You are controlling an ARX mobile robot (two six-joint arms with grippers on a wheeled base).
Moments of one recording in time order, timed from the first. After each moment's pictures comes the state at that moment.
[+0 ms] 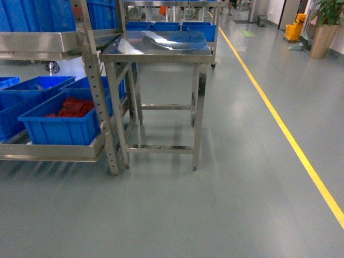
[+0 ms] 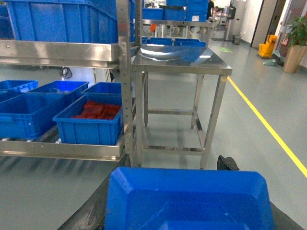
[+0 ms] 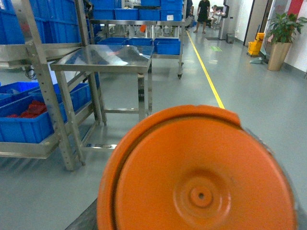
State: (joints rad) left arm 0.00 0.01 0.01 -0.01 0.00 0.00; right arm 0.00 0.01 0.01 0.00 0.00 0.01
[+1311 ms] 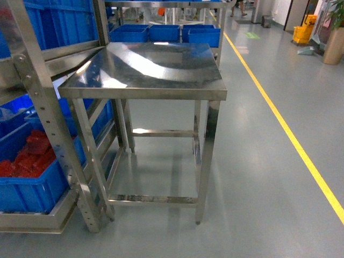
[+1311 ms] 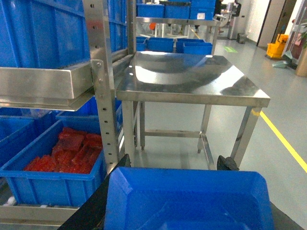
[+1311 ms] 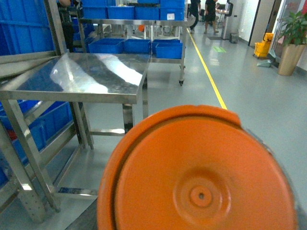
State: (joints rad) left arm 0.00 0.01 0.01 -0.01 0.00 0.00; right arm 0.00 0.01 0.01 0.00 0.00 0.01
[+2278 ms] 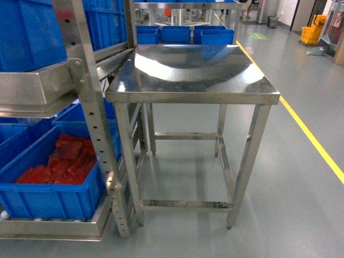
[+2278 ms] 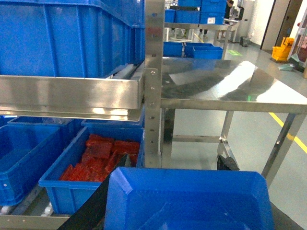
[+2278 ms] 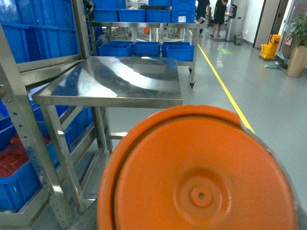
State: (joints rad) left arm 0.00 0.01 0.01 -0.01 0.00 0.00; right arm 0.00 0.01 0.01 -0.01 0.00 0.01
